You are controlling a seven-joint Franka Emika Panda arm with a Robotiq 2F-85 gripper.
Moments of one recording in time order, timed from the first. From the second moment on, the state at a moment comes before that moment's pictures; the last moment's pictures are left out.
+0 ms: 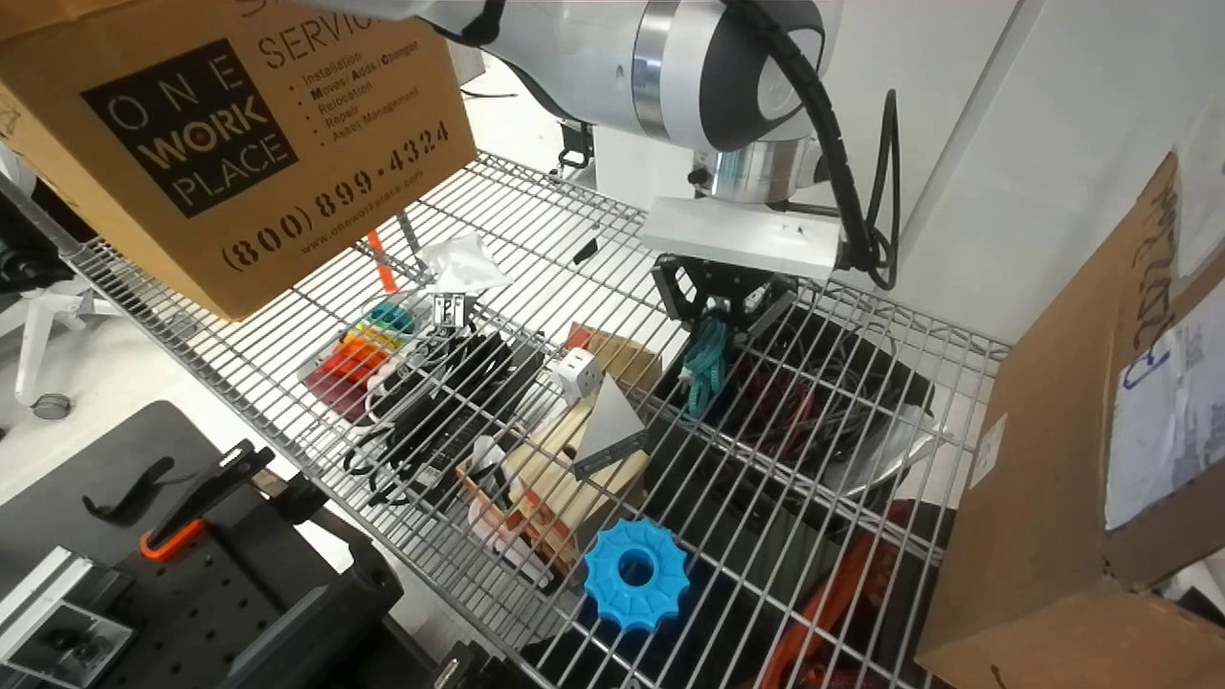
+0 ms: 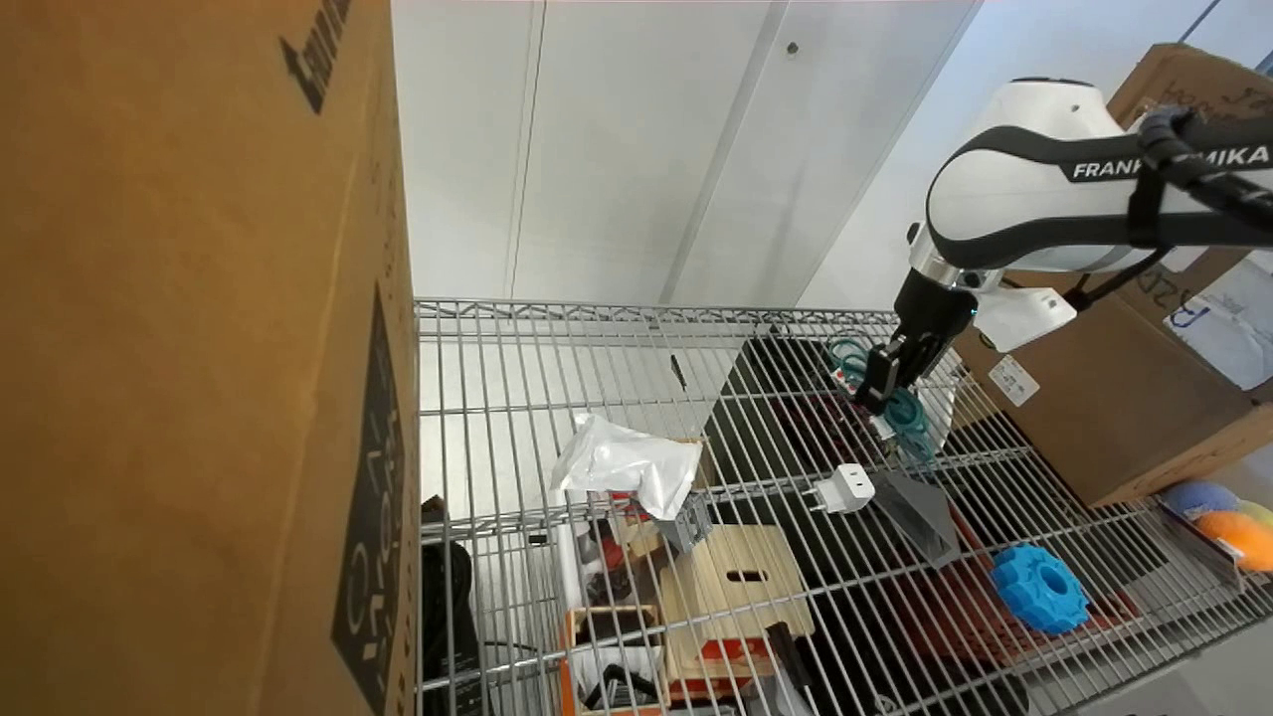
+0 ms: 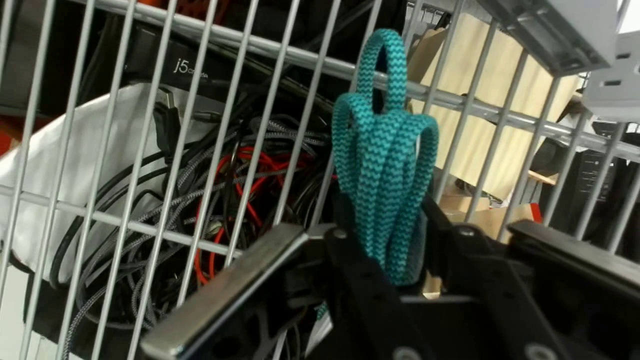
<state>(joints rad) -0.11 1.16 0.01 -1.01 -0.14 1.98 -0.39</state>
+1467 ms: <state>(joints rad) 0.19 1.15 0.04 -1.00 -0.33 1.89 -0.87</state>
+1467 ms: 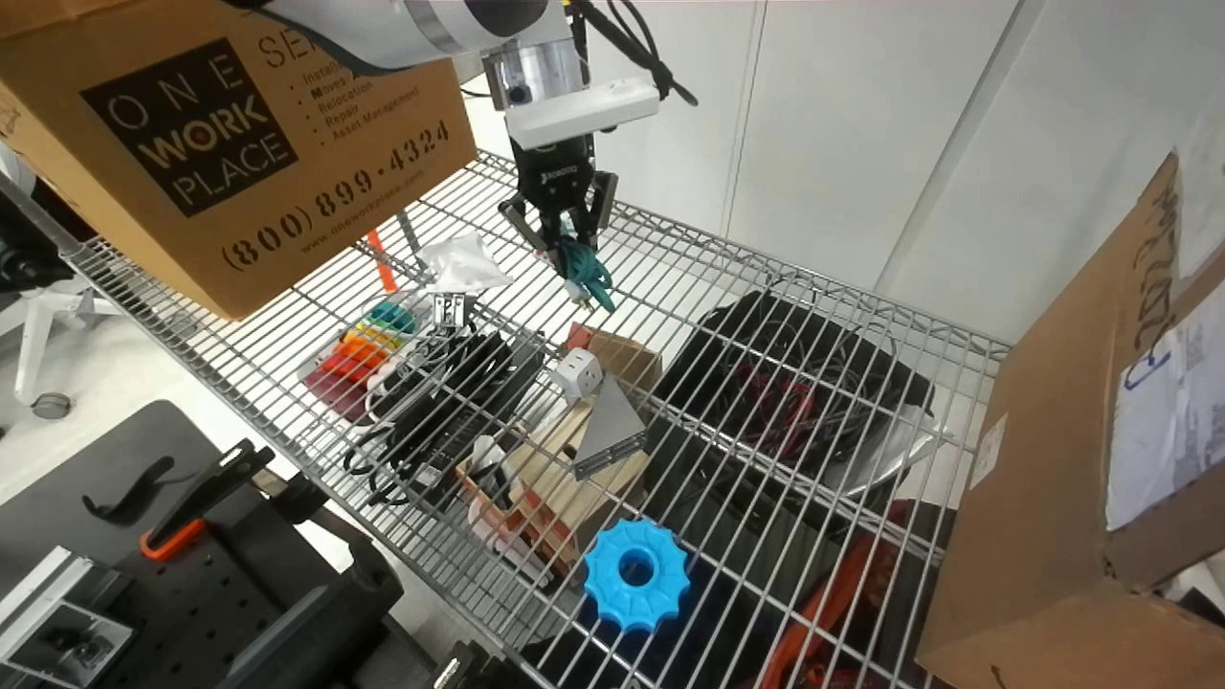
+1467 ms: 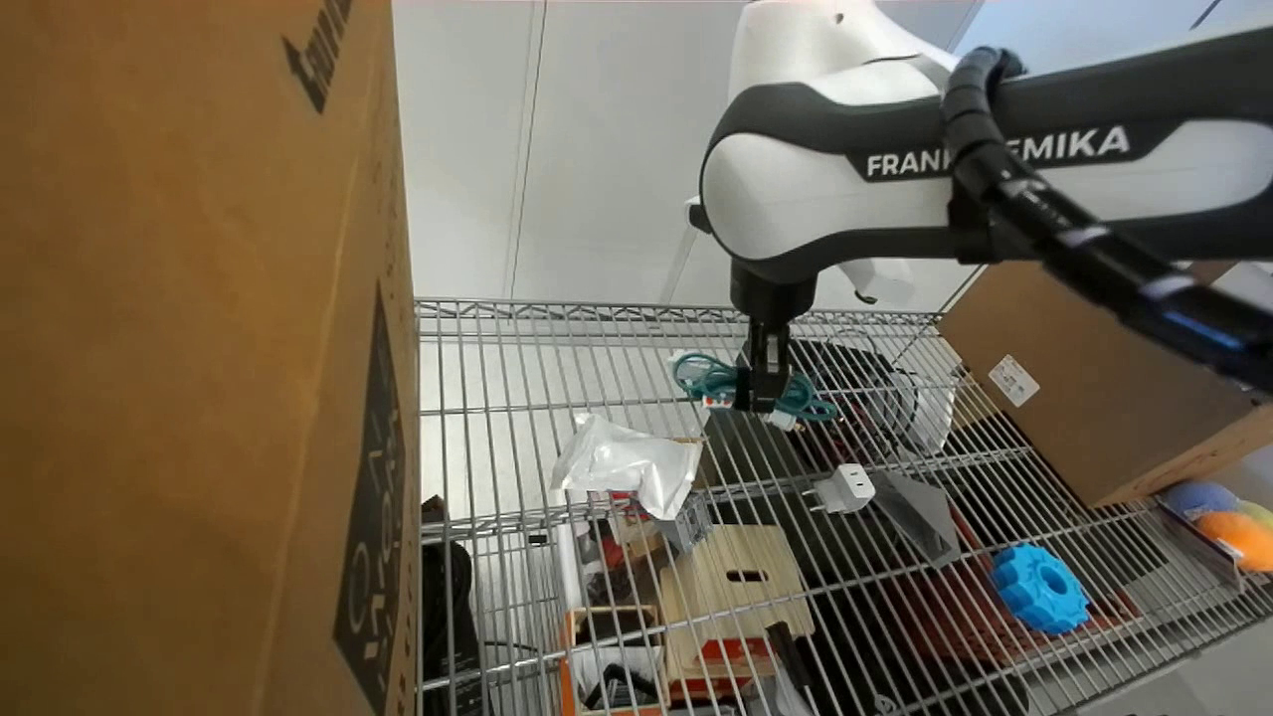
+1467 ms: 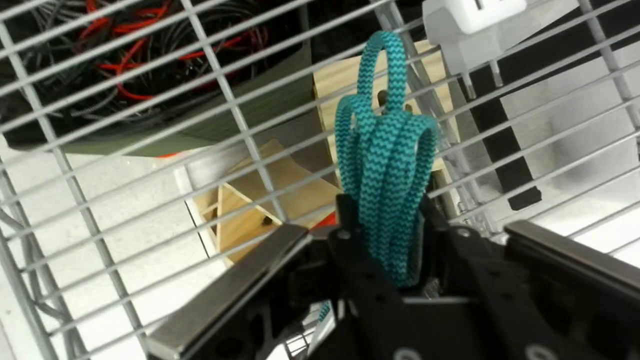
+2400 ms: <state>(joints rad) 0.25 1.01 0.06 -1.36 -0.59 2.20 -1.11</state>
